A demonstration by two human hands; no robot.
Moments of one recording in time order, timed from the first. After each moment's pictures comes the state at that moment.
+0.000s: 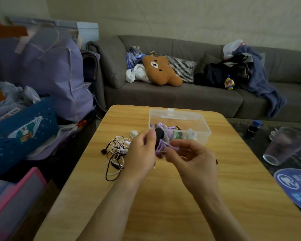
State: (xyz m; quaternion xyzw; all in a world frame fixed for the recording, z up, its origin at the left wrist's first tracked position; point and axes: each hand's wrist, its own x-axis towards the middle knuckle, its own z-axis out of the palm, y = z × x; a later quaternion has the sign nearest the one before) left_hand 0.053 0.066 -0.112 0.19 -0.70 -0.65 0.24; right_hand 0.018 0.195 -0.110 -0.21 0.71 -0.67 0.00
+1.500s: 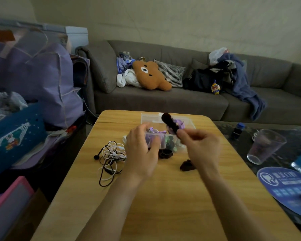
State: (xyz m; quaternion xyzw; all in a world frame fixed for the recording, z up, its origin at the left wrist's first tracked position) left_hand 0.038 0.066 -0.117 0.12 -0.81 -0.47 0.32; right_hand -0.019 0.204 -0.073 -0.12 0.79 -0.59 -0.09
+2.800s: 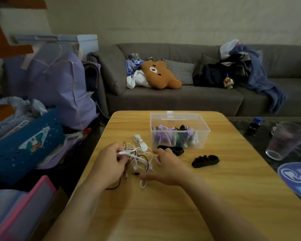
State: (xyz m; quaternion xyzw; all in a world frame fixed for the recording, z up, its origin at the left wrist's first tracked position) left_hand 0.096 -0.017 -0.132 0.25 -0.90 -0.29 0.19; right_hand -0.013 0.146 -0.142 -0.35 0.89 -0.22 0.17
